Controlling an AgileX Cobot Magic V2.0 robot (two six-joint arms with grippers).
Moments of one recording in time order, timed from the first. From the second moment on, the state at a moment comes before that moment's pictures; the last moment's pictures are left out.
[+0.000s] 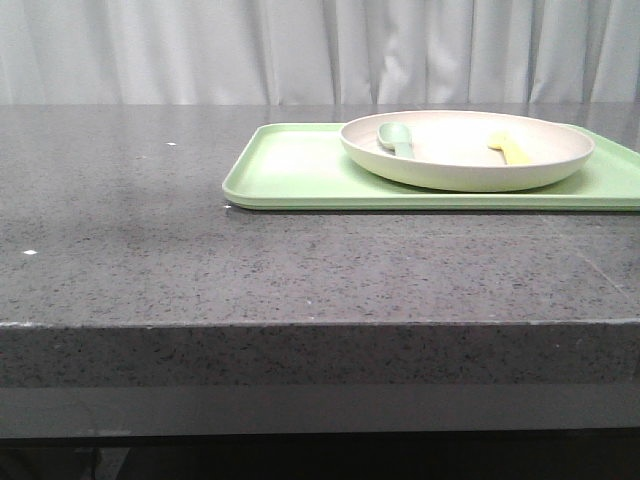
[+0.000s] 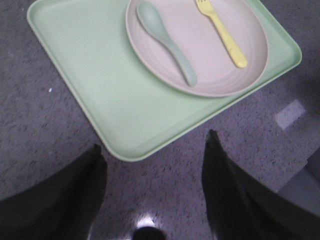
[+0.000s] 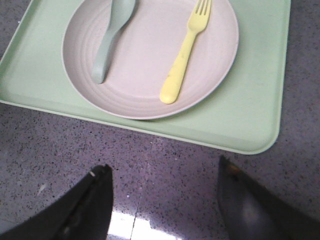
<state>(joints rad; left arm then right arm) -0.37 1.41 -1.43 -0.47 0.96 0.33 0.07 1.09 -1.12 0.25 0.92 -0.10</state>
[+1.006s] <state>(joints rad) -0.26 0.84 -0.88 -0.53 0.97 0.46 0.23 1.88 -1.86 0.01 1.23 0.26</state>
